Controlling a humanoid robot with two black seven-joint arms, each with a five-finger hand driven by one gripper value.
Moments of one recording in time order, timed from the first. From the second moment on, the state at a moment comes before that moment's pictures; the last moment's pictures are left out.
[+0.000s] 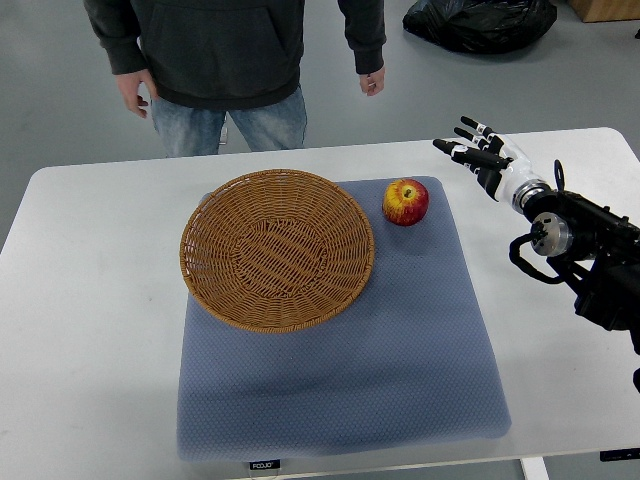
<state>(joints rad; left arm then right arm) -0.05 0.00 -0.09 -0.17 0.08 0.01 0.13 0.82 -0.21 0.61 0.54 -0.17 0.03 0.20</state>
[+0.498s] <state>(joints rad) -0.05 0.00 -0.09 -0.17 0.08 0.01 0.13 0.82 -0.21 0.61 0.54 -0.26 0.04 0.20</state>
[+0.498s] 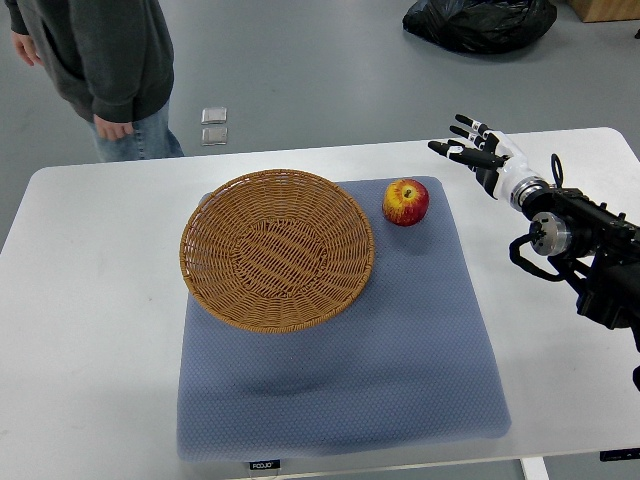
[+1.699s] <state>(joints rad) -0.05 0.00 -0.08 -0.17 0.08 0.01 0.13 0.89 -0.26 0.50 0.56 -0.82 0.25 0.30</state>
